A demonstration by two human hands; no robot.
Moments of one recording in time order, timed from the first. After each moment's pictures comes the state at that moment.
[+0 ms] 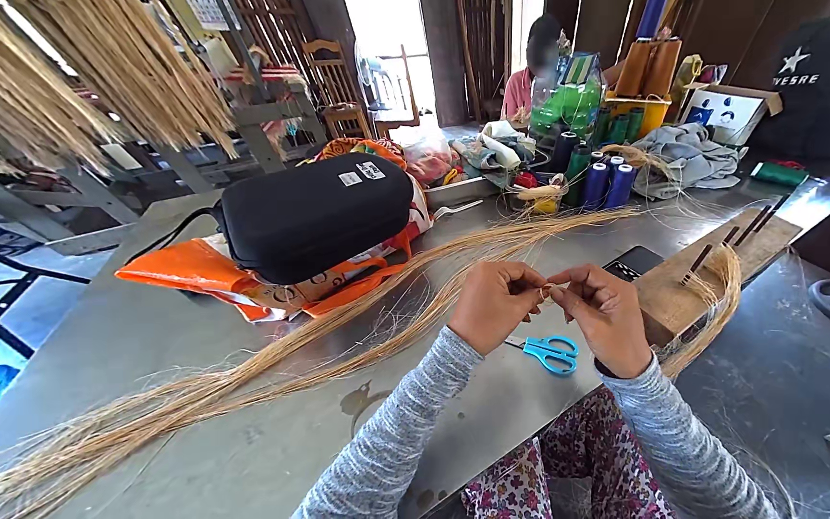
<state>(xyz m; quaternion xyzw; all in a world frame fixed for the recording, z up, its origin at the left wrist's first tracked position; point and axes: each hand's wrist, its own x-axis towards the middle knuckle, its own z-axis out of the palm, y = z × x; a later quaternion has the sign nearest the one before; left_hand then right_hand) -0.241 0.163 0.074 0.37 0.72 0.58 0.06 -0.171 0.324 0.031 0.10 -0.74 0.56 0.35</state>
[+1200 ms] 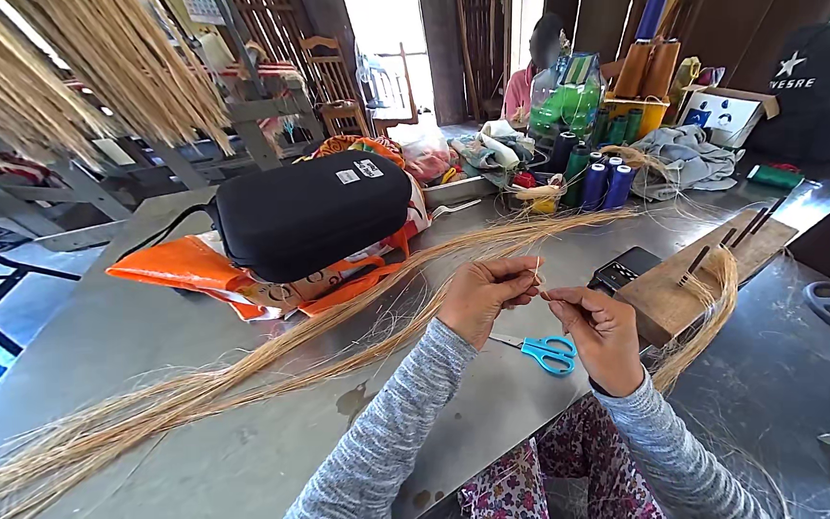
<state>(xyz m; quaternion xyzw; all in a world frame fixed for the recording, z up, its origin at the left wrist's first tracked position) -0.246 0.163 0.070 0.23 0.59 0.75 0.18 -0.165 0.317 0.013 0.13 -0.74 0.51 0.41</state>
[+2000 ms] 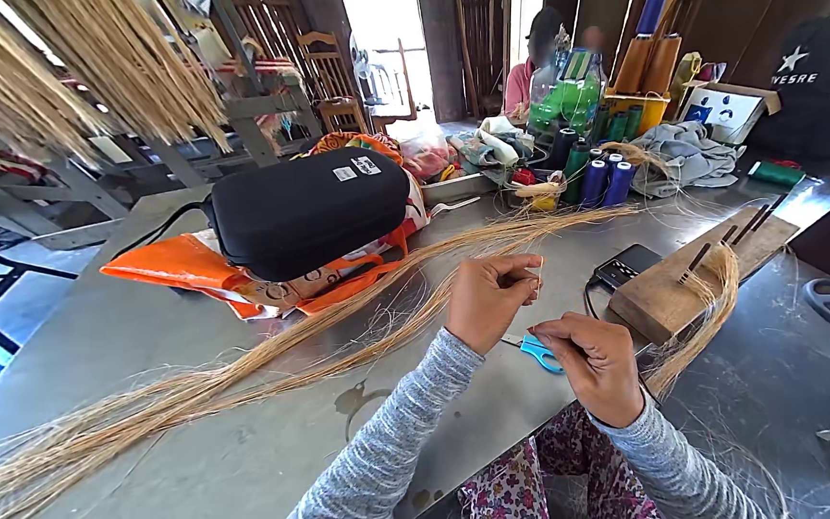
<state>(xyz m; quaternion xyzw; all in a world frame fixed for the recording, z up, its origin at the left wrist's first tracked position) -0.238 0.166 0.068 0.35 0.67 0.66 0.00 -0.145 0.303 0.013 0.21 -0.77 0.44 0.41</state>
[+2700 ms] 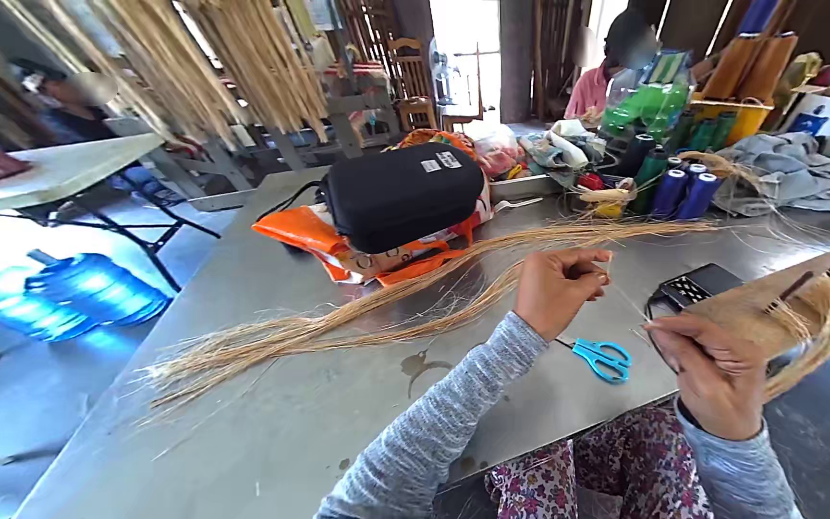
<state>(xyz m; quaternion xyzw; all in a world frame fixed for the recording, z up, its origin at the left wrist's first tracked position) -0.233 0.165 0.074 0.32 0.63 0.70 0.01 -0.139 0.340 0.010 0.21 -0.71 0.54 0.40</state>
